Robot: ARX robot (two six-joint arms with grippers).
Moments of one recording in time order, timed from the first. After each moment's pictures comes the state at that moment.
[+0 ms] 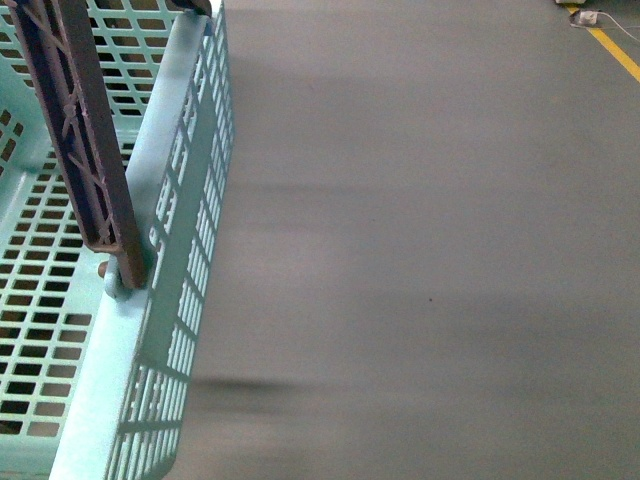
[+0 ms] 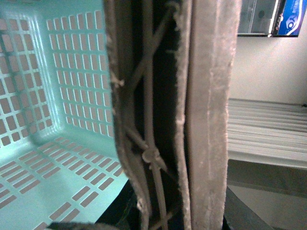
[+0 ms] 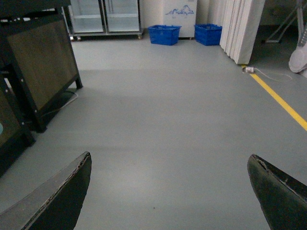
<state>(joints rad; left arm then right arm) -0.28 0.90 0.50 0.22 -0.27 -1.55 0.00 0.00 0.02 0.00 0.00 0.00</state>
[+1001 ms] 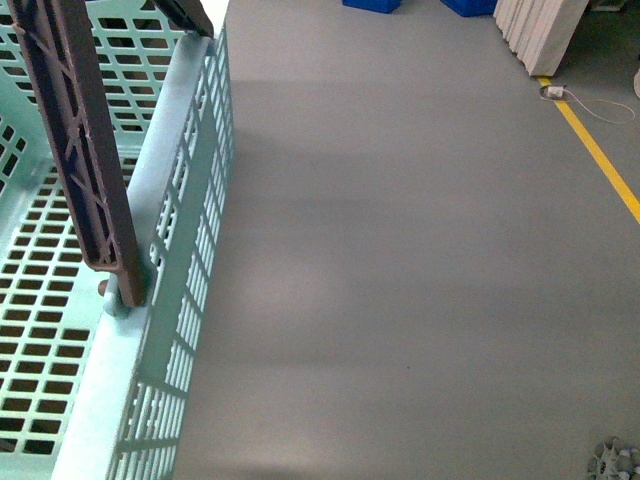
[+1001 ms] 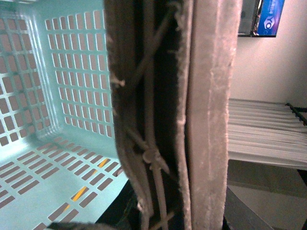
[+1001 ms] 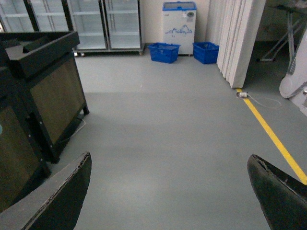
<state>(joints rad) -0.28 0.90 0.50 0.22 -0.27 -1.55 0.00 0.00 0.02 0.00 0.00 0.00</state>
